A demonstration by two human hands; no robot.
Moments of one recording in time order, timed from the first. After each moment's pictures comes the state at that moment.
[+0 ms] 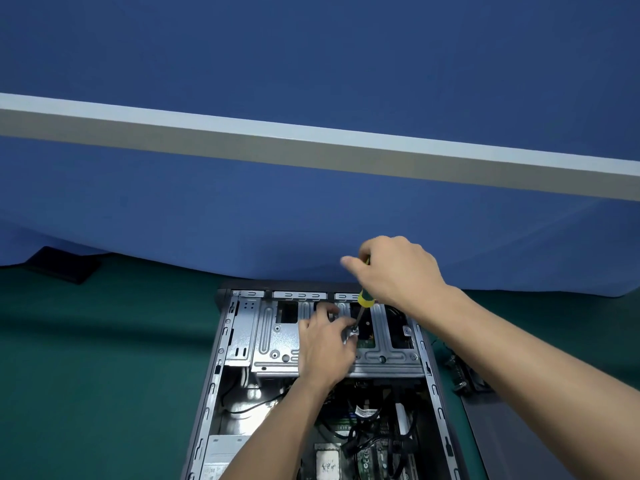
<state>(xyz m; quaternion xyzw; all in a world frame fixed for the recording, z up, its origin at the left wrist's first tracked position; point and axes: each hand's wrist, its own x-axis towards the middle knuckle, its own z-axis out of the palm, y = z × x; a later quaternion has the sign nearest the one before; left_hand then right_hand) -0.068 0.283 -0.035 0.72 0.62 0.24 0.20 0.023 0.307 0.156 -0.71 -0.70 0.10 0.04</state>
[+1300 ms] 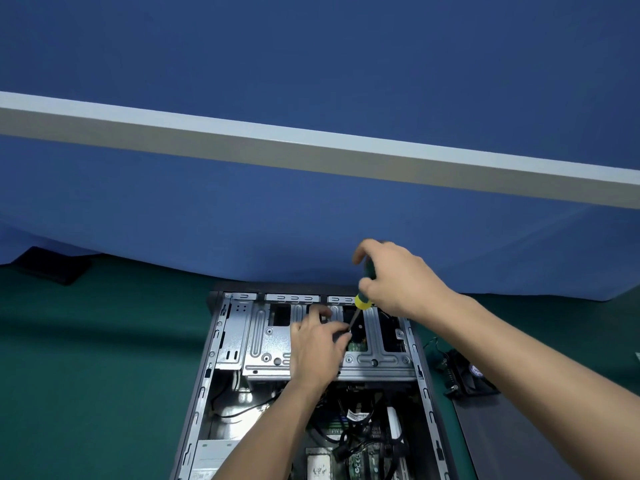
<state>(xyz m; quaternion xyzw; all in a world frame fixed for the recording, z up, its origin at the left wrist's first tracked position) -0.068 0.286 -0.036 0.72 0.63 0.24 0.20 0.043 0.306 0.152 -0.67 -0.72 0.17 0.04</state>
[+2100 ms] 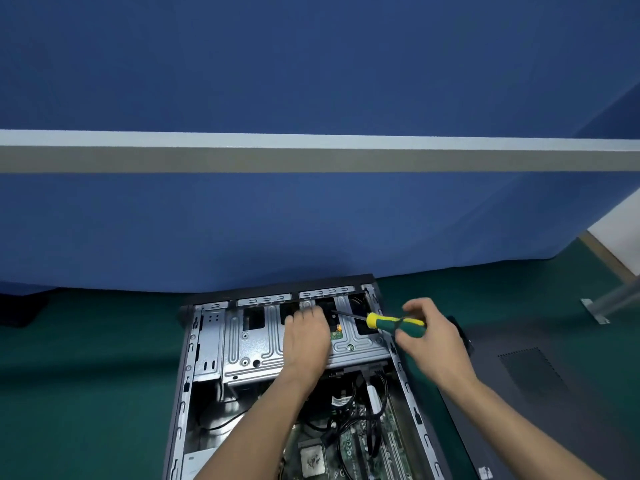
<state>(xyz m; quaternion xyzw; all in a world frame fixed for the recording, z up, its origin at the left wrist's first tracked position) -0.045 0.286 -0.019 0.81 0.58 0.01 0.04 0.123 0.205 0.059 -0.79 -0.48 0.25 0.28</state>
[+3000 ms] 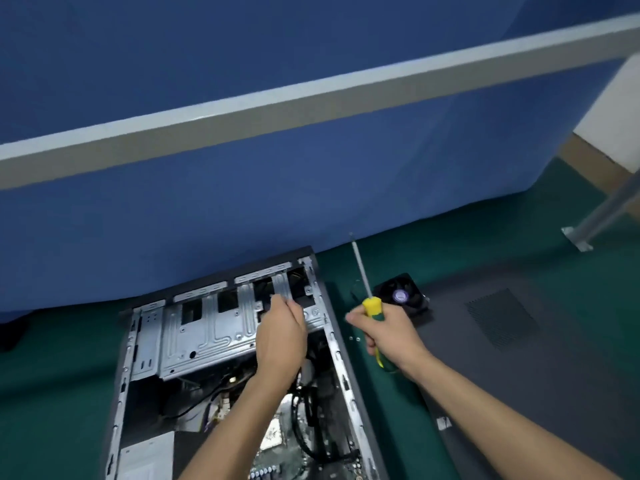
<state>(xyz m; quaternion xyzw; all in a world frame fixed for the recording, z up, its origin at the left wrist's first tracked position) 0.031 0.228 0.015 0.67 0.67 0.21 0.23 0.187 0.176 0.009 -0.65 -0.31 0.54 0.44</state>
